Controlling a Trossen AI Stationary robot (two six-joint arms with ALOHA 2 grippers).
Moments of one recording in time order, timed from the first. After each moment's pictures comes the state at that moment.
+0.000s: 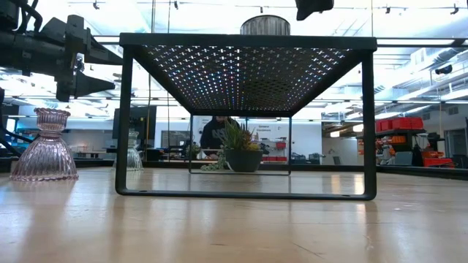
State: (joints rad) left arm -0.28 0.02 0.03 0.05 -1.02 -0.38; right arm 0.07 1.77 1.98 -1.37 -0.24 0.59
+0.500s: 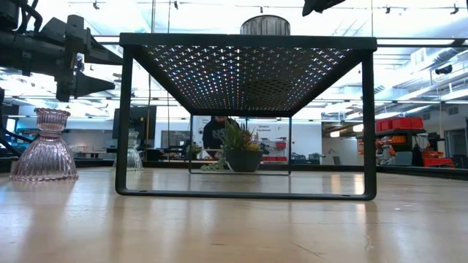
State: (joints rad) left arm -0.28 0.02 0.03 0.05 -1.02 -0.38; right arm 0.07 1.78 1.98 -1.35 -0.27 0.92
